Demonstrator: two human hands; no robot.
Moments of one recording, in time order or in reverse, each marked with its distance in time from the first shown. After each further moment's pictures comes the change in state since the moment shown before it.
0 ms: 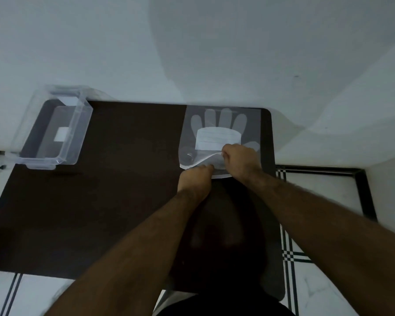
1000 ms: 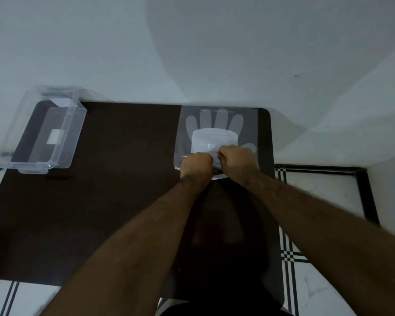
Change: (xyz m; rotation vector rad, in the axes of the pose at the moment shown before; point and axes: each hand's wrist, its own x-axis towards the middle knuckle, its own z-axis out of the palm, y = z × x) left_hand 0.052 0.009 -0.008 -0.002 -0.017 -0.121; right_hand 0.014 0.013 0.010 0.092 -0.042 -0.083
